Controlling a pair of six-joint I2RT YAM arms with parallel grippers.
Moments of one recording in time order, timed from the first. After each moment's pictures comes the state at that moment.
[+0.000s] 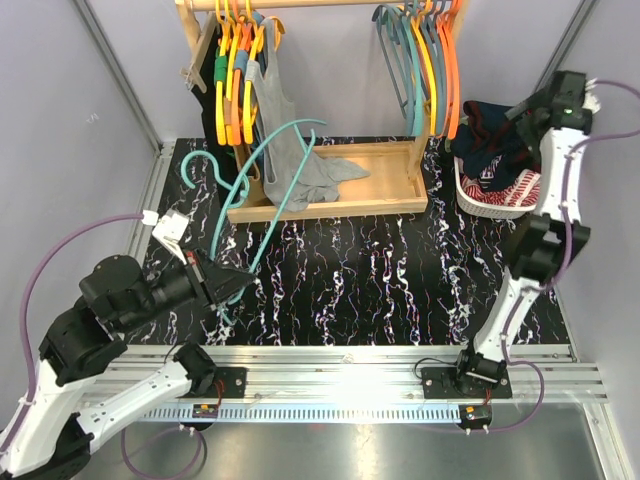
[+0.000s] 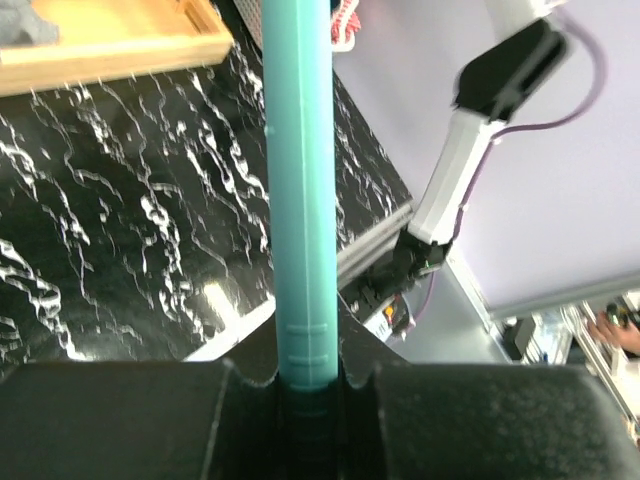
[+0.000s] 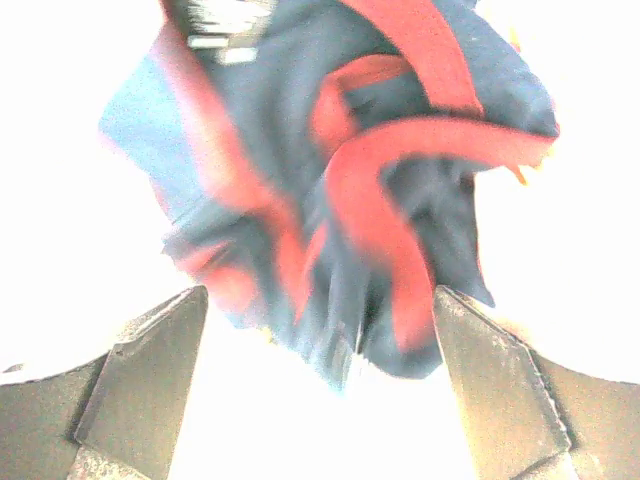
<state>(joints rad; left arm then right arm) -0.77 0.56 1.18 -0.82 0.12 -0.66 -0.30 2.22 2.38 -0.91 0.13 0.73</state>
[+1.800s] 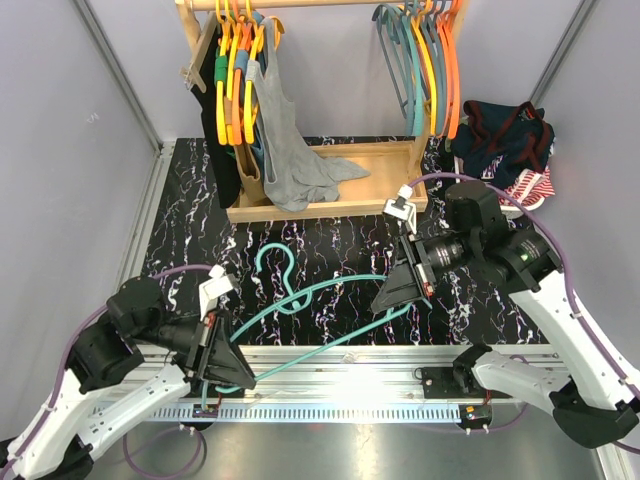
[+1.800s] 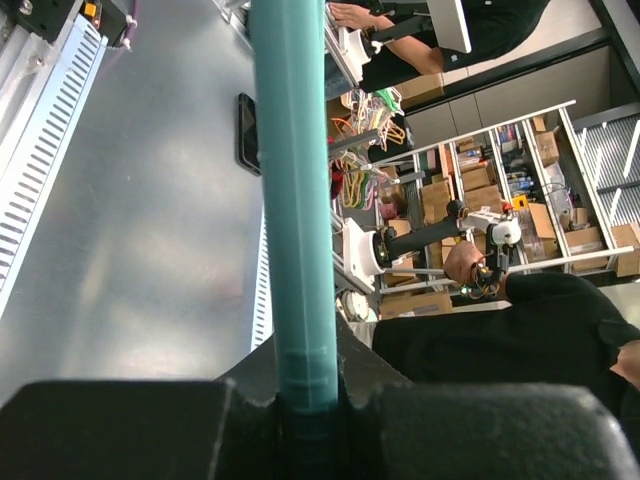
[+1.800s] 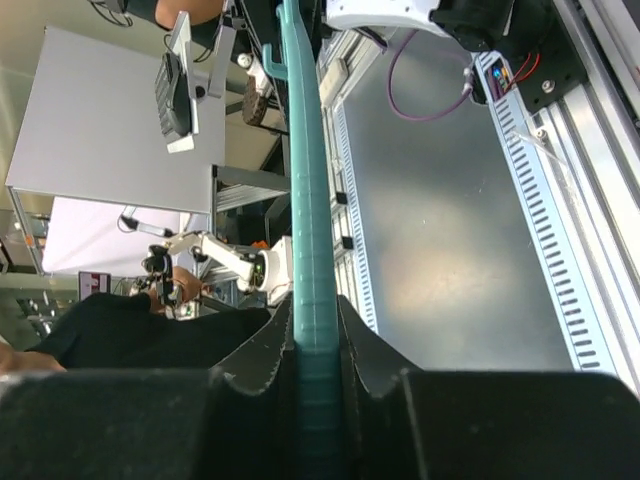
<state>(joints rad) -0.78 0.37 0.89 -0.77 1.04 -0.89 0.60 1.02 1.34 -0.92 -1.15 0.56</state>
